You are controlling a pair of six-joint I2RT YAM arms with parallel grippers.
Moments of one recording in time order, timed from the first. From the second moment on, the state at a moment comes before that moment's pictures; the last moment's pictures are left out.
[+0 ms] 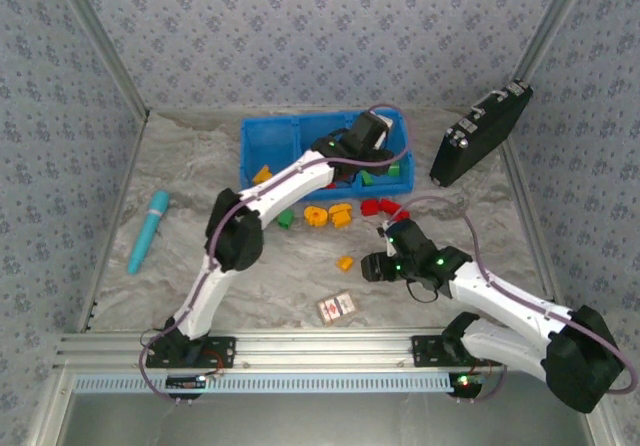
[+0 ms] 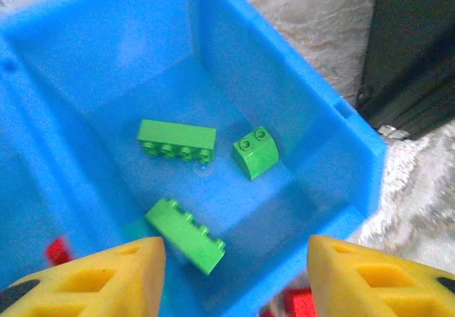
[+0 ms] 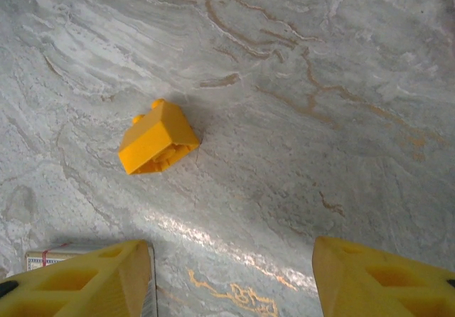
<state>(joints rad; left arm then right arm) -0.84 2.23 2.13 -0.61 -0.15 -0.24 0.70 1.01 0.52 -0.47 -0.09 0.49</state>
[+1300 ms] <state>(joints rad) -0.54 1.03 1.00 -0.48 -0.20 -0.18 0.85 1.51 0.76 -0.32 -0.04 1.05</state>
